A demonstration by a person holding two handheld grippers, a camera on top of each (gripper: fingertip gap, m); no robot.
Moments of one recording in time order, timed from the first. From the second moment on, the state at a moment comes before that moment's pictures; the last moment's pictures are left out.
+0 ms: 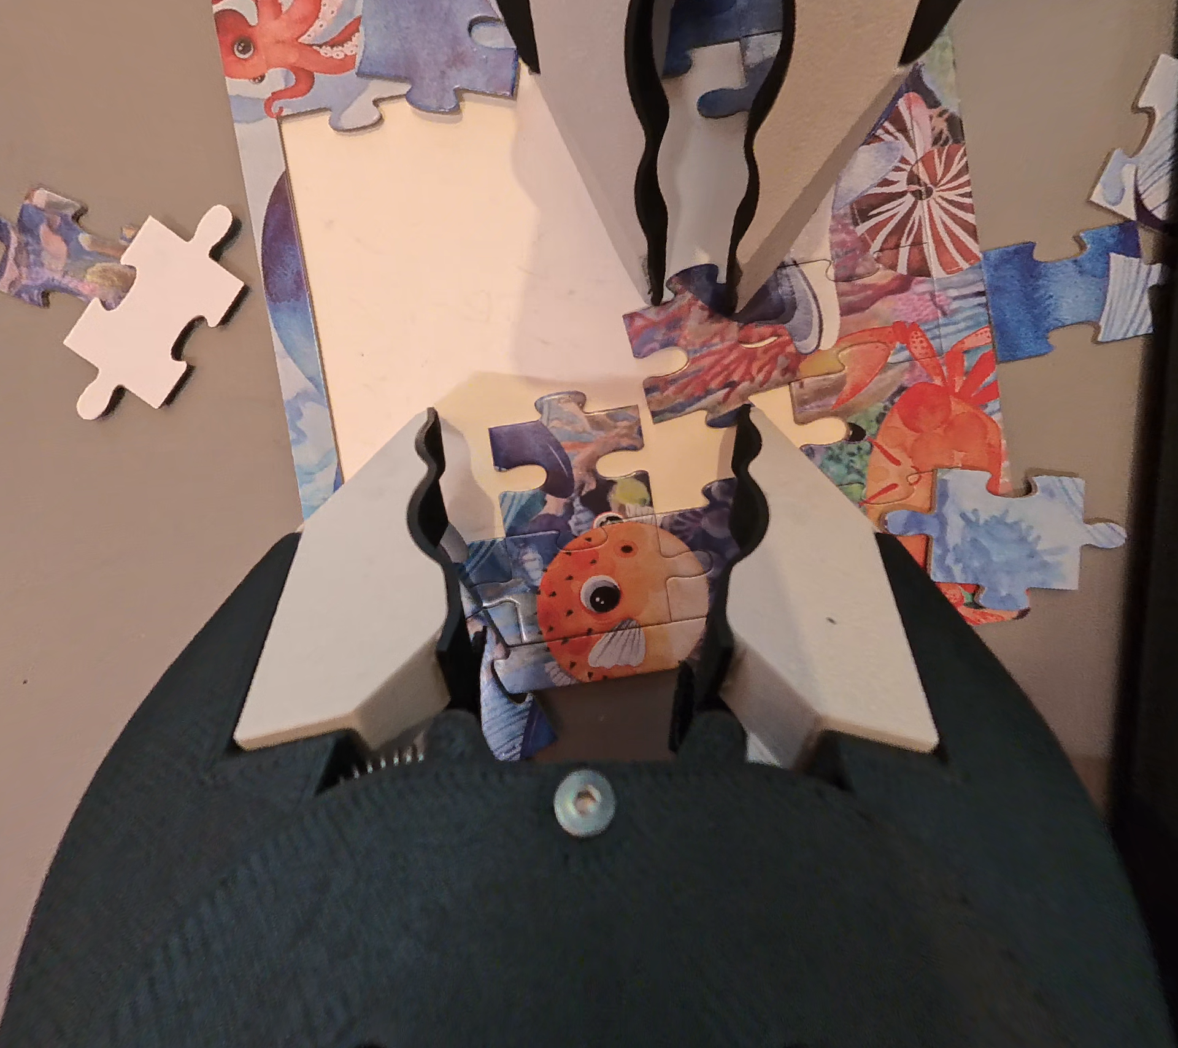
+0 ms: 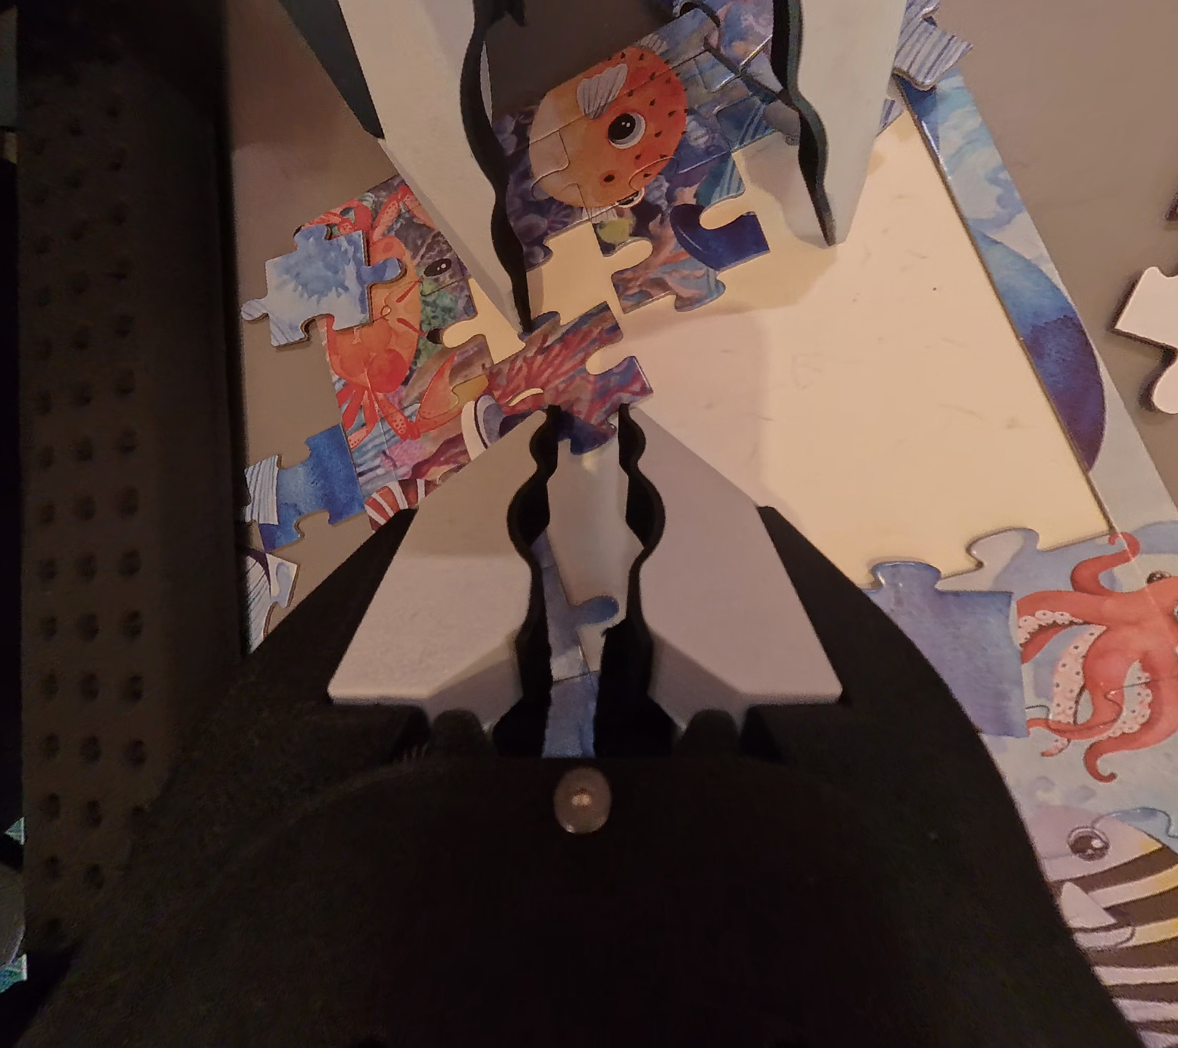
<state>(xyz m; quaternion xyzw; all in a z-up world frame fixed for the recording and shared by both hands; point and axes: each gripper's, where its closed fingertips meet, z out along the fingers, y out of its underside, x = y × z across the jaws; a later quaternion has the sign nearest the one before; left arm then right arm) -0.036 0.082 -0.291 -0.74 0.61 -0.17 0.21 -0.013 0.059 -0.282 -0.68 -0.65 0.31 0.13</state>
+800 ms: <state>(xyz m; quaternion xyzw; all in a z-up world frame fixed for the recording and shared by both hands) -0.038 0.088 -0.289 -0.75 0.61 -0.16 0.22 -0.009 0.062 -0.283 -0.69 -0.65 0.28 0.14</state>
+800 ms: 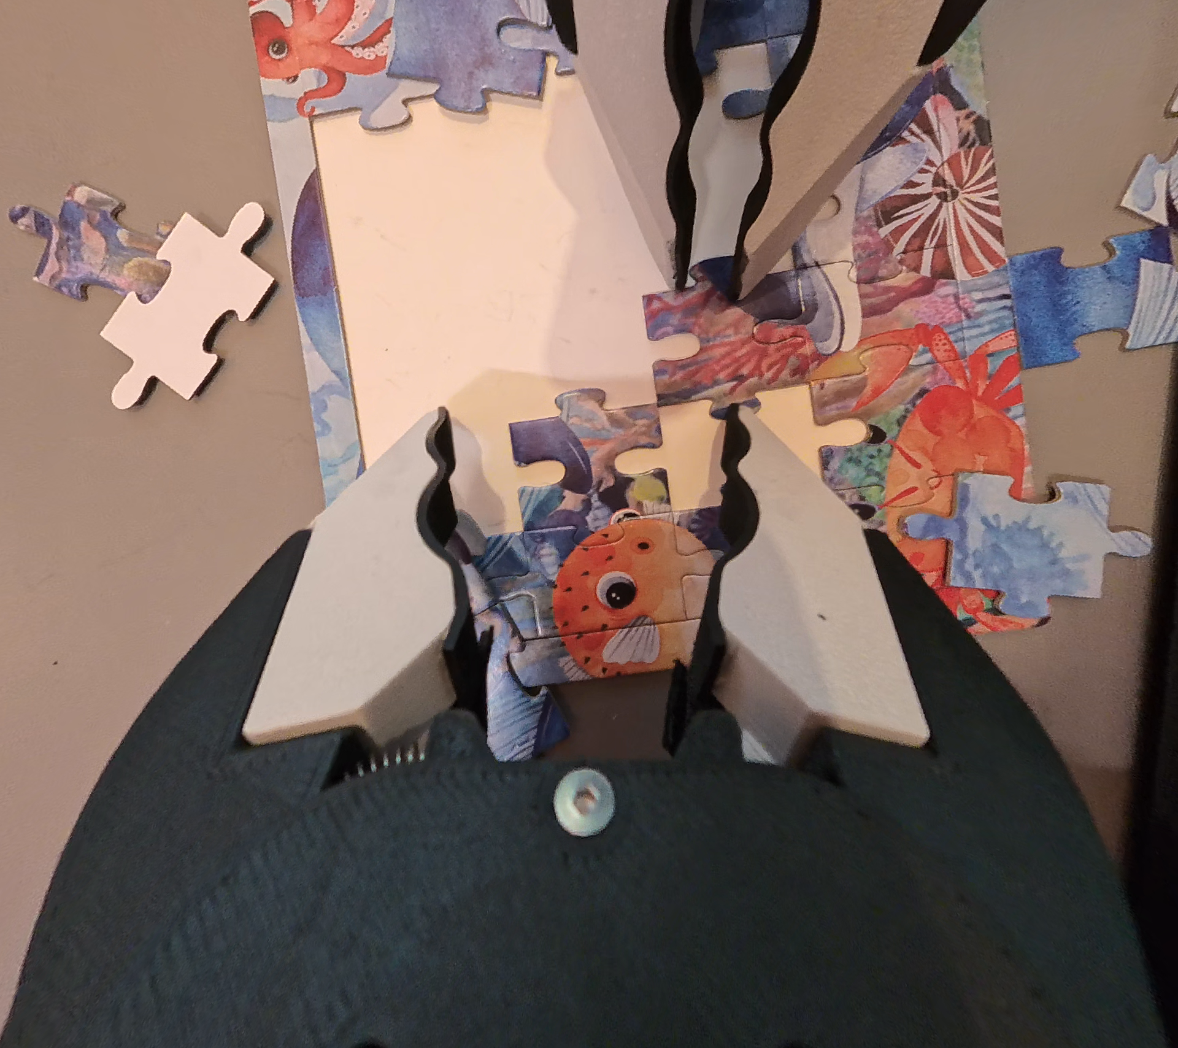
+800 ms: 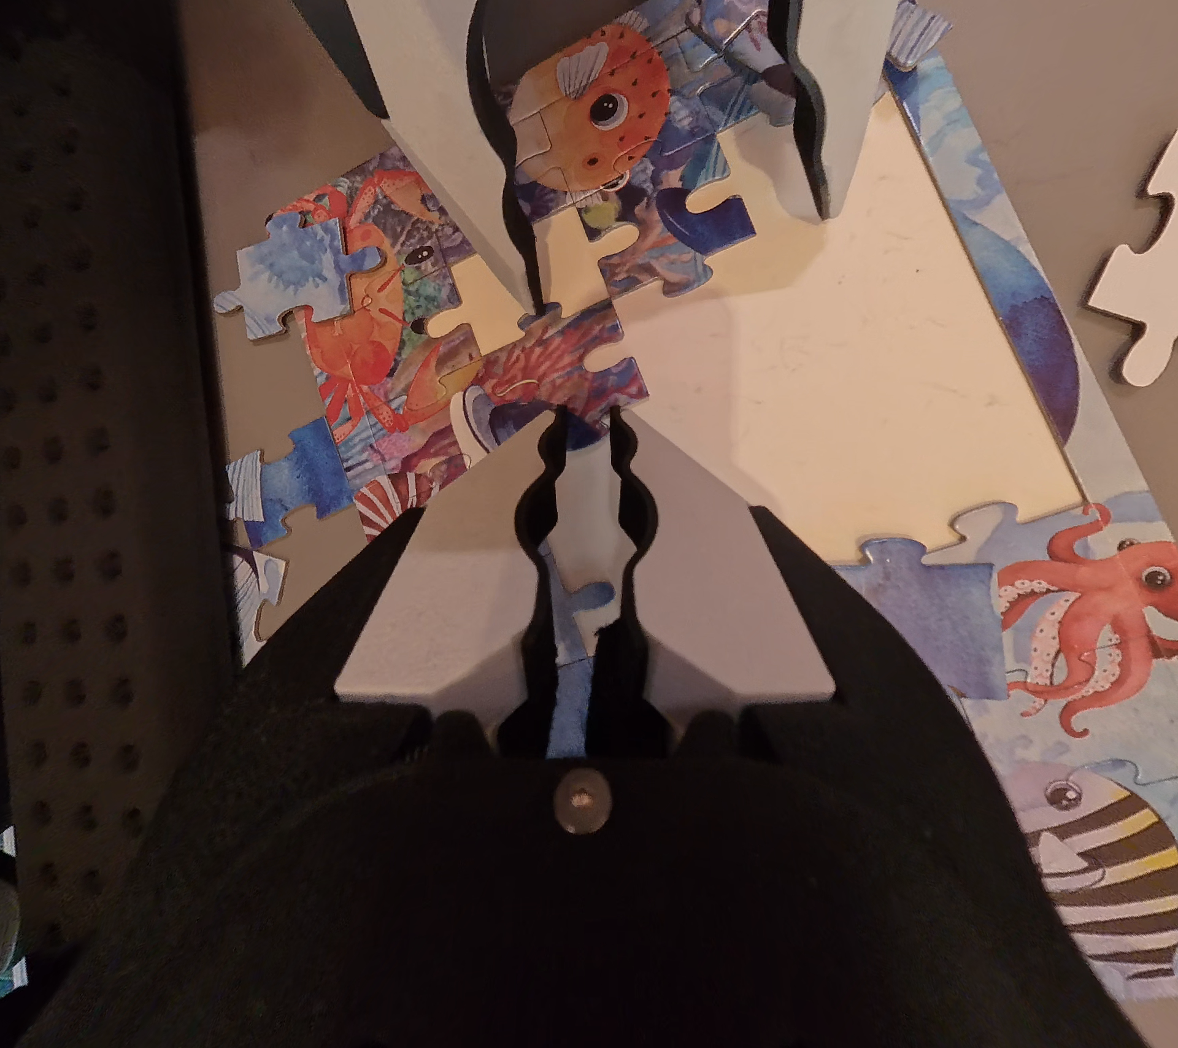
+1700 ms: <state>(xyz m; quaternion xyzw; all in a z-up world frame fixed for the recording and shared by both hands) -0.032 0.084 -0.290 -0.74 0.61 -0.17 0.22 -0.010 0.048 -0.278 -0.68 -0.66 0.30 0.12</state>
